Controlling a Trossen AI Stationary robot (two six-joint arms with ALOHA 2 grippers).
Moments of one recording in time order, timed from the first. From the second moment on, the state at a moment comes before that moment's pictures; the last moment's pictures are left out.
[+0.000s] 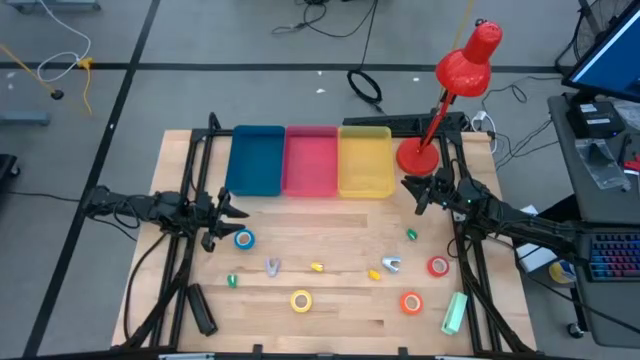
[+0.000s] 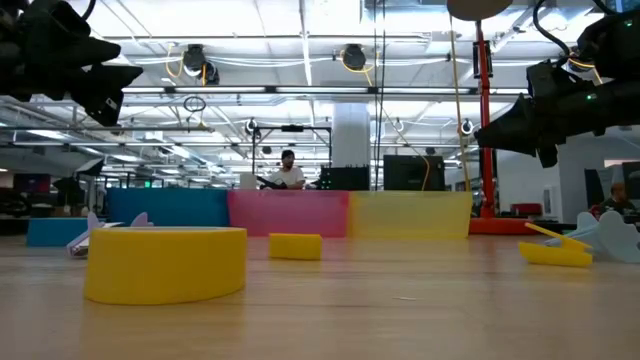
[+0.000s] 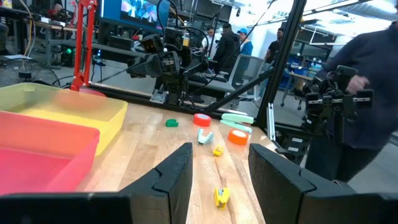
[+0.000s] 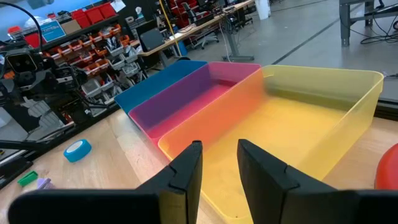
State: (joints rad) left arm -0.20 0.01 0.02 0.06 -0.08 -0.22; right arm -0.38 0.16 0.04 -0.04 0.16 0.40
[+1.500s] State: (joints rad) left arm -0.20 0.01 0.02 0.12 -0.11 -0.33; right arm -0.38 0.16 0.03 0.08 0.16 0.68
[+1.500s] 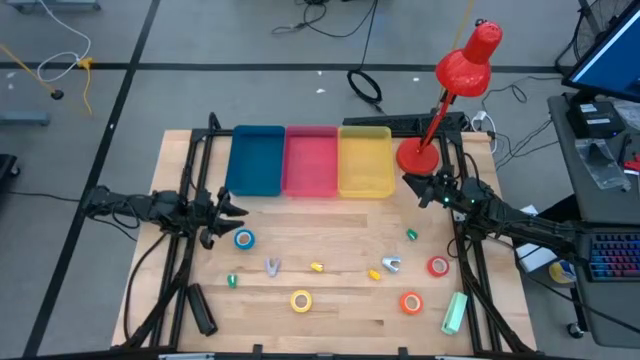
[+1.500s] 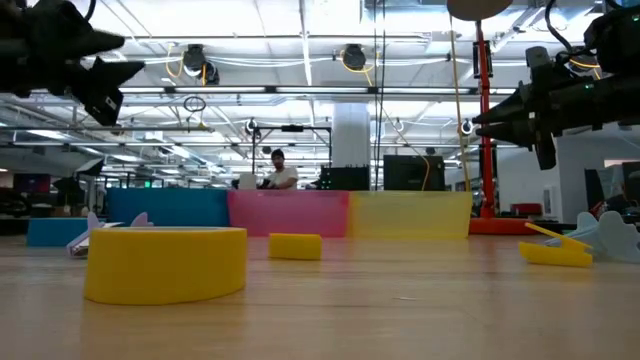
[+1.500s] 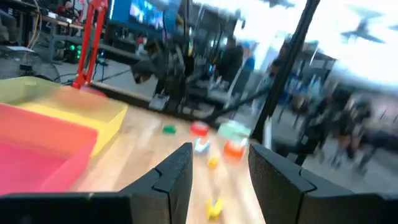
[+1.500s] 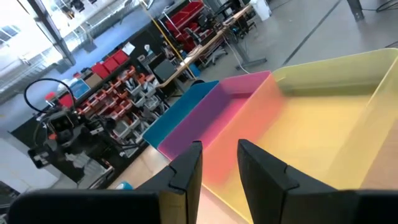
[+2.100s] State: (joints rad) left arm -0.24 0.16 0.08 0.29 -0.35 -0.71; right arm -0.38 0.16 0.04 0.09 0.16 0.67
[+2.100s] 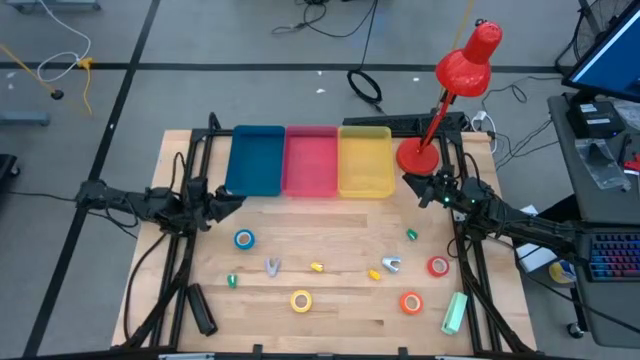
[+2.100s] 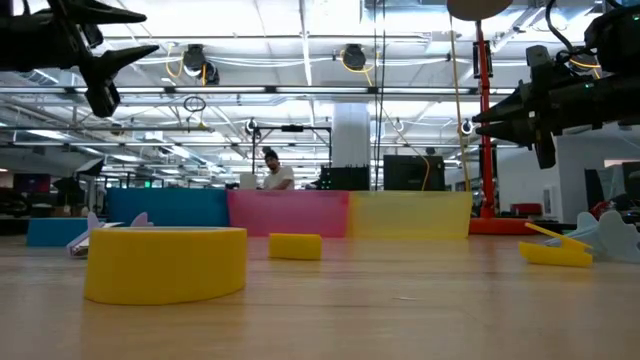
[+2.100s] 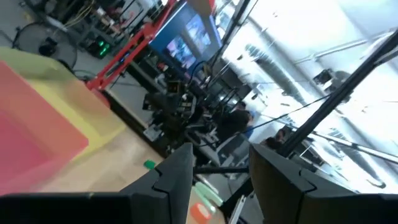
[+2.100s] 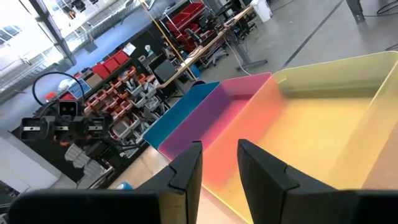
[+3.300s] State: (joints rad) left arm -0.83 1.18 0.91 -0.90 0.21 -2.40; right arm -0.38 0.16 0.04 0.08 0.16 0.67
